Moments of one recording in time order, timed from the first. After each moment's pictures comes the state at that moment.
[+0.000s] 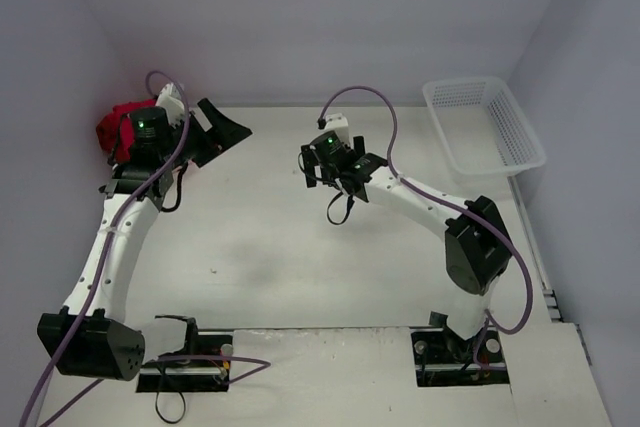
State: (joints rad) left arm -0.06 1.21 1.26 -0.41 0.44 -0.71; right arm 0.74 1.80 1.40 -0.38 0.45 0.36
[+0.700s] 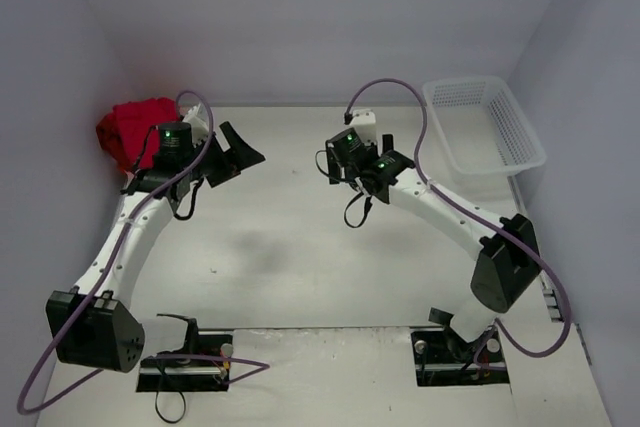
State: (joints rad) left arm -0.14 1.23 1.13 -0.42 0.43 -0.68; right arm 0.72 1.66 1.38 -0.57 0.58 0.43
